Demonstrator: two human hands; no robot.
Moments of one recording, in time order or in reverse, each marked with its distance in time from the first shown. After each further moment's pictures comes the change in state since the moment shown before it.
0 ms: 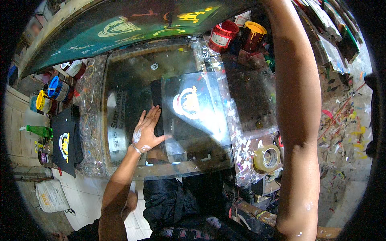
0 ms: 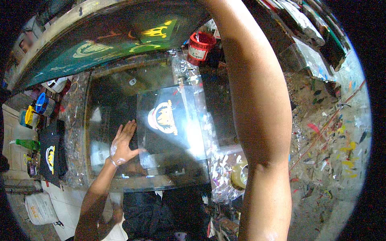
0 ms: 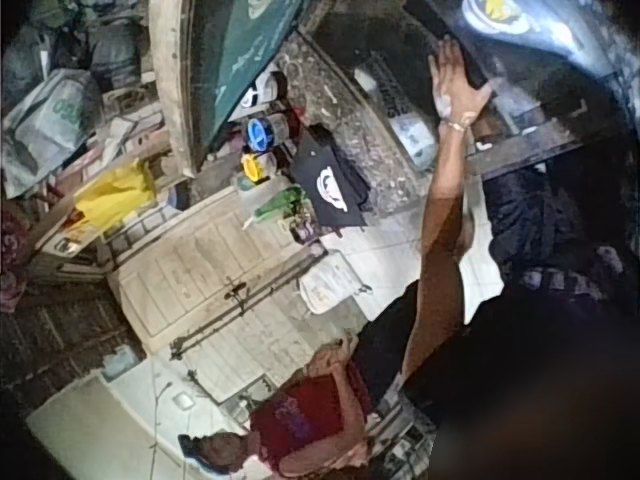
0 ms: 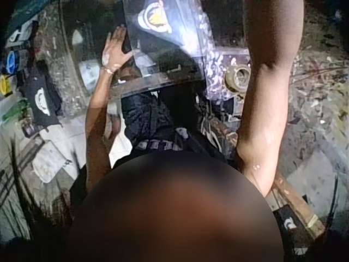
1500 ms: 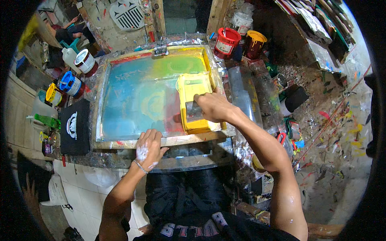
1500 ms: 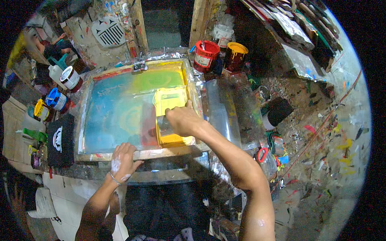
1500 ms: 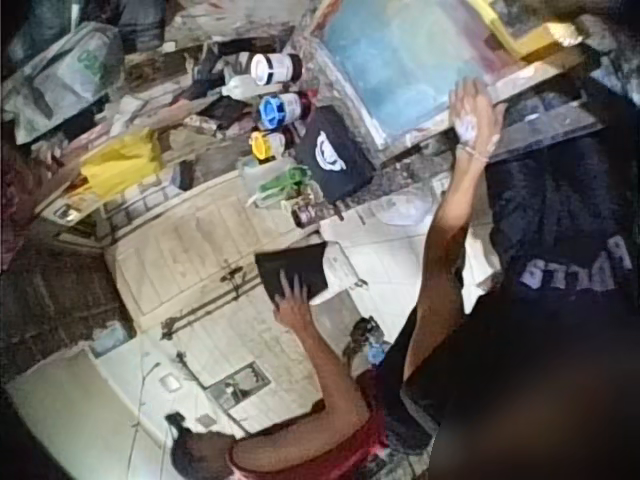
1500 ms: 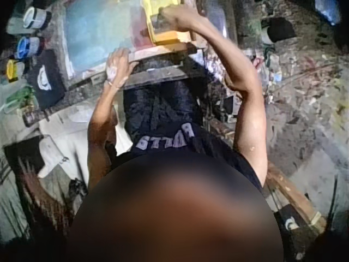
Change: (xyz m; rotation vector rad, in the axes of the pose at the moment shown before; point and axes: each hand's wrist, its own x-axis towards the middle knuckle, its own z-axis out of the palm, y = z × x) left_hand -0.059 0.081 -0.070 0.050 0.050 -0.087; right_hand -0.227 0.001 0.173 0.095 -0.799 -0.064
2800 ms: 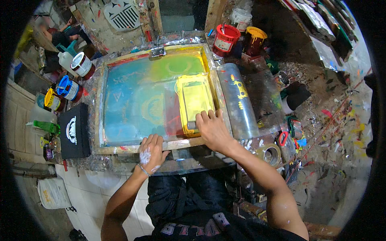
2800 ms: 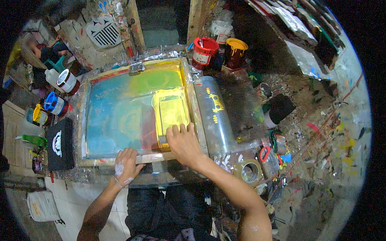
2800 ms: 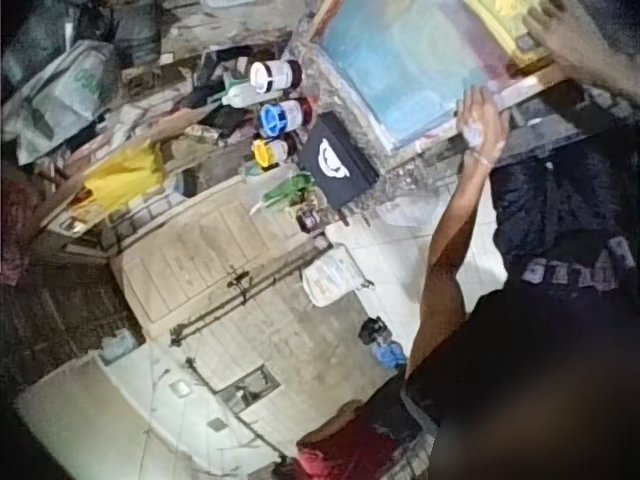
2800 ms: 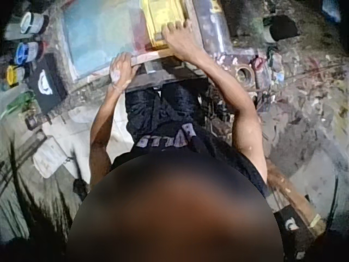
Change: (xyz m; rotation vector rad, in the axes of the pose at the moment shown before) left_hand -0.003 -0.006 0.022 0.019 -0.065 -0.028; right_hand -0.047 -0.044 0.065 -0.124 0.367 0.049
